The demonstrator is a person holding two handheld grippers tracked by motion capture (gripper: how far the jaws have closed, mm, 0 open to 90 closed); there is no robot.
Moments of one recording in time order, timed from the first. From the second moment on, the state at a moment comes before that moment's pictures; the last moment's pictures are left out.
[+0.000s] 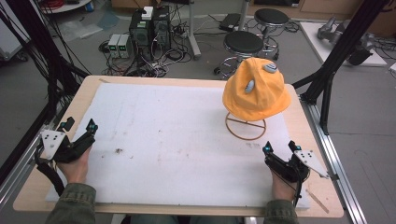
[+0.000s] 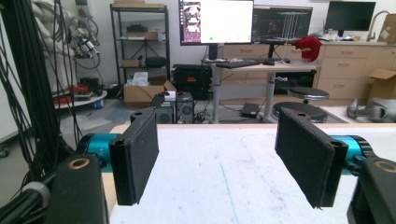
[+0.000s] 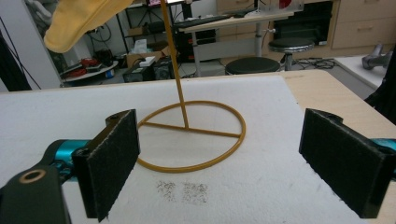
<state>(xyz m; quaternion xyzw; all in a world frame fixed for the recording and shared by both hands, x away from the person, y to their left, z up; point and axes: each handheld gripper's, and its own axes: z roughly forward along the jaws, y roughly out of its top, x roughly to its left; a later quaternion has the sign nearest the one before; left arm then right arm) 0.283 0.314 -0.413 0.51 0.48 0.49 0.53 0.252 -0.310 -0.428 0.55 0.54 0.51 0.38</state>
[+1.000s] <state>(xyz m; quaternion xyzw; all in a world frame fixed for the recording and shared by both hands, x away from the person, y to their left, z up) 0.265 0.319 -0.434 0.51 0.50 0.46 0.53 0.250 -0.314 -0.430 0.55 0.53 0.51 0.39</state>
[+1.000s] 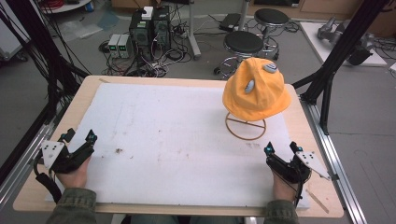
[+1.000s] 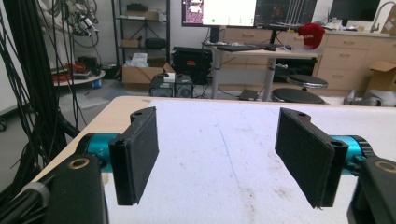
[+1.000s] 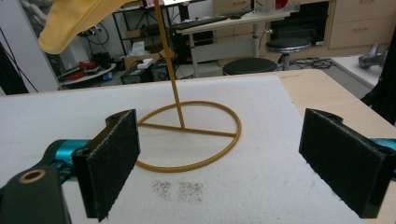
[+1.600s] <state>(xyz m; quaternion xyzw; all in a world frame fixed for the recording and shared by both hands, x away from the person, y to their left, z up) 0.260 0.323 -0.434 0.50 0.50 0.45 0.54 0.250 -0.313 -0.429 0.55 0.53 0.52 0.38</state>
